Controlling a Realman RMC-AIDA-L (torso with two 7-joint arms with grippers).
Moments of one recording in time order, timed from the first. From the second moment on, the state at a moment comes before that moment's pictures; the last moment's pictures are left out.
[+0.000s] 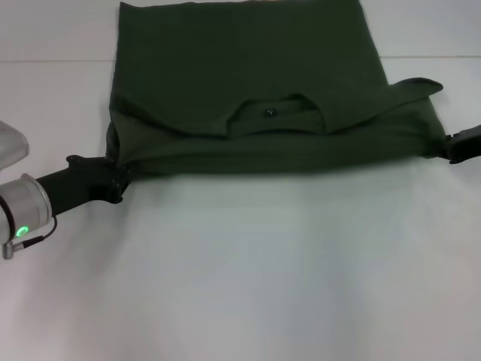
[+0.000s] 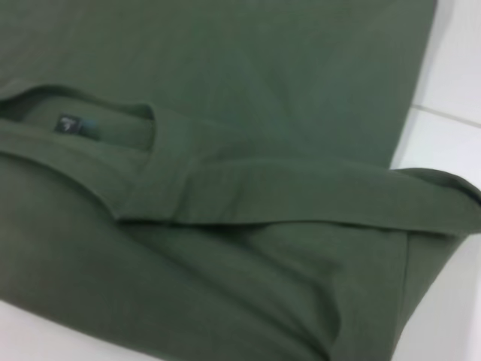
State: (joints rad) left arm -0.50 -2.16 0.63 0.56 1.96 1.01 -1.24; right arm 0.61 2.08 -0.75 -0.91 -2.61 -1.09 2.06
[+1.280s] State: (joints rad) left arm -0.37 -2.16 0.76 1.01 2.38 1.61 -2.01; right arm 0.54 2.08 -0.85 -1.22 -2.72 -1.84 1.97
